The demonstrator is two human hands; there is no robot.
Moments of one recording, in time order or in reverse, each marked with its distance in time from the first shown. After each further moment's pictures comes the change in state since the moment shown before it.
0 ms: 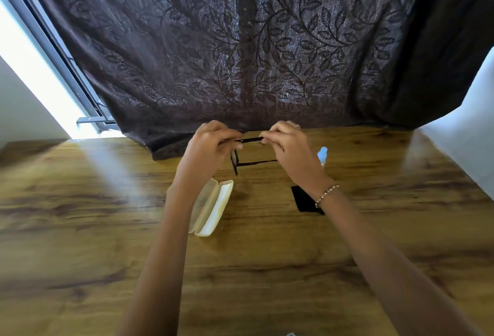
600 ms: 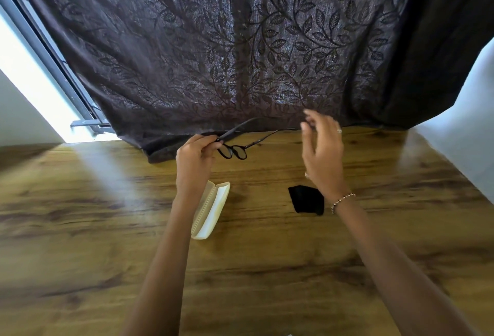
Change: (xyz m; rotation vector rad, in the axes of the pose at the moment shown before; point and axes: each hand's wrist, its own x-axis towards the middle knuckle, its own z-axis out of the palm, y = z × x) left_hand -0.013 -0.029 0.030 -0.202 0.279 -0.248; right_hand -0.022 0.035 -0.018 -0.034 0.388 0.194
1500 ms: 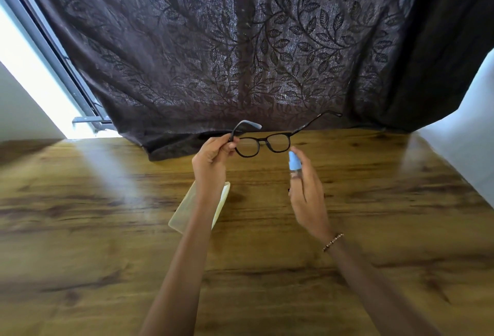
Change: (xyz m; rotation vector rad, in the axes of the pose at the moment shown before) left_hand -0.019 0.021 0.028 -0.478 0.076 -0.069; right_hand -0.075 -0.010 0.005 0.349 -0.343 0.277
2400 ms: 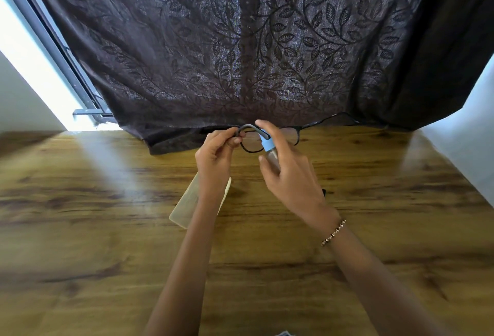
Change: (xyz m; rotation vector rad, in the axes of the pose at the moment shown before) left_hand -0.002 0.005 0.001 0.056 0.018 0.118; right_hand 0.024 -0.074 0.000 -0.293 -0.095 -0.248
